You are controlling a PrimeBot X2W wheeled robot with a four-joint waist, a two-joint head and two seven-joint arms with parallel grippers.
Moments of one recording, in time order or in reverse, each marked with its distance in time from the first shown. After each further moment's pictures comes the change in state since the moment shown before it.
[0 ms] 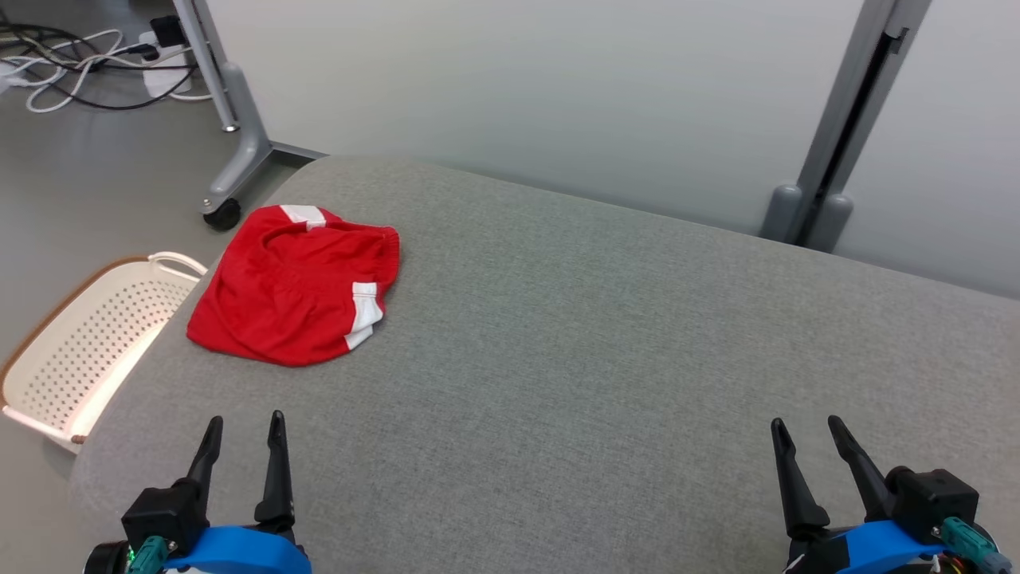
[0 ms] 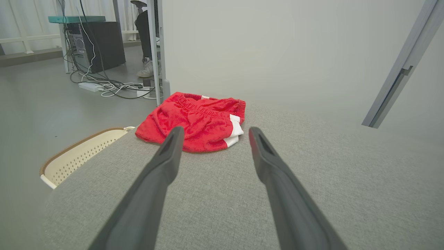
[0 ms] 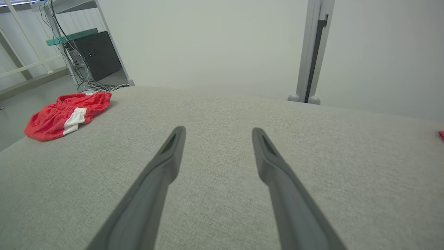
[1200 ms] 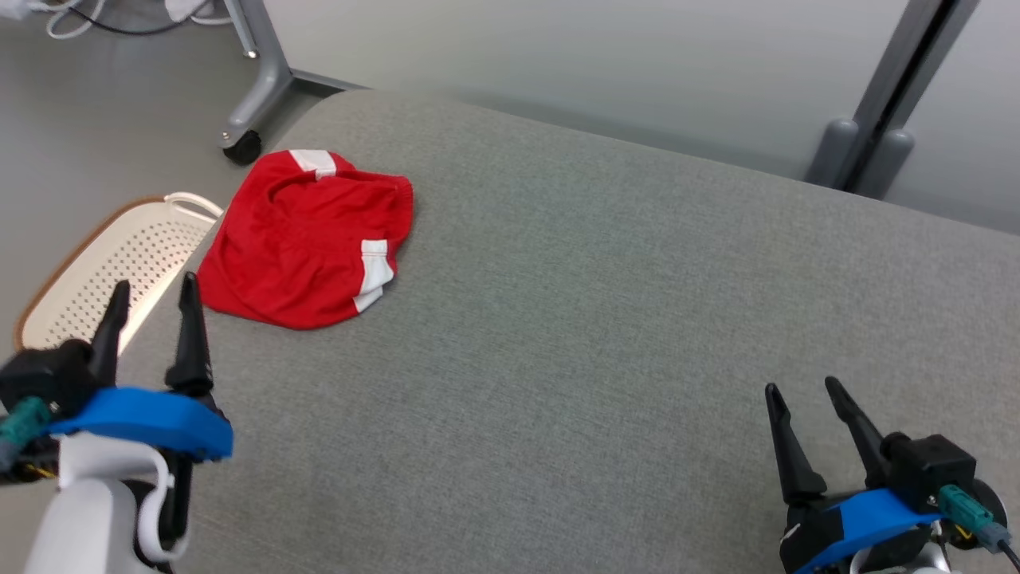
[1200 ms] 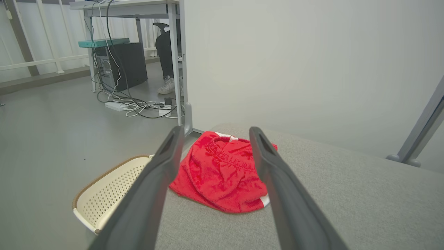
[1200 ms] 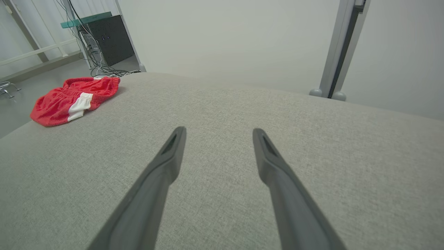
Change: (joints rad) left arm -0.173 0.086 0.073 -0.159 -0.066 0.007 0.199; right arm -0.034 0.001 0.004 -0.063 -0.059 0.000 0.034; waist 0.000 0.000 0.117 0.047
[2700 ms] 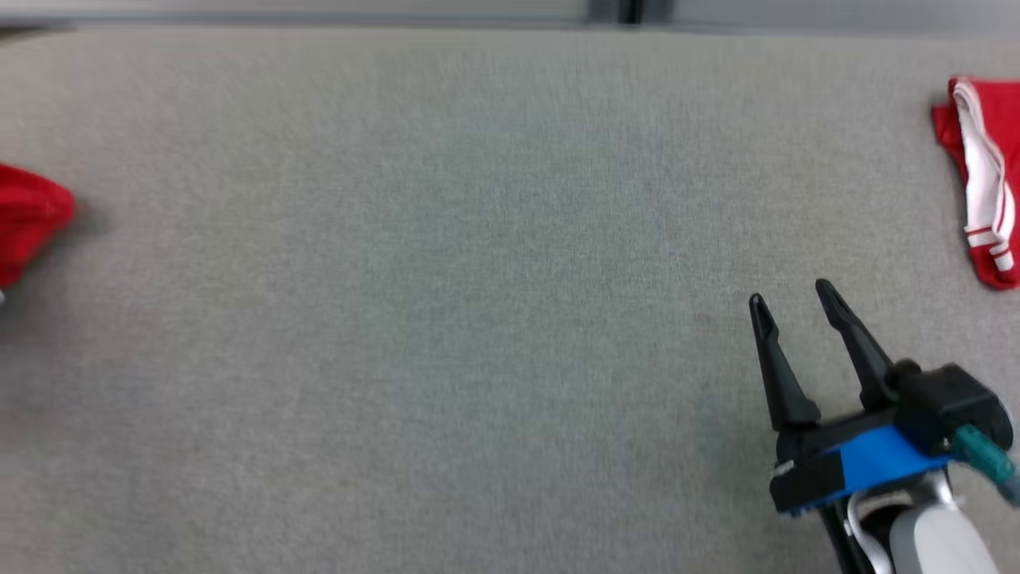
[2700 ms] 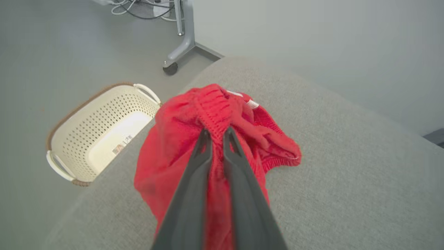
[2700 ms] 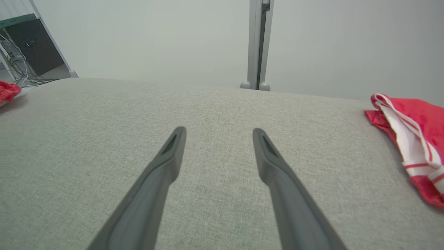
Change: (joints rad) left arm -0.345 0.319 0.198 0.253 -0.211 0.121 0.537; right arm -0.109 -0.030 0.067 -0.180 0.001 0.000 0.057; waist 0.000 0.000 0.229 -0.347
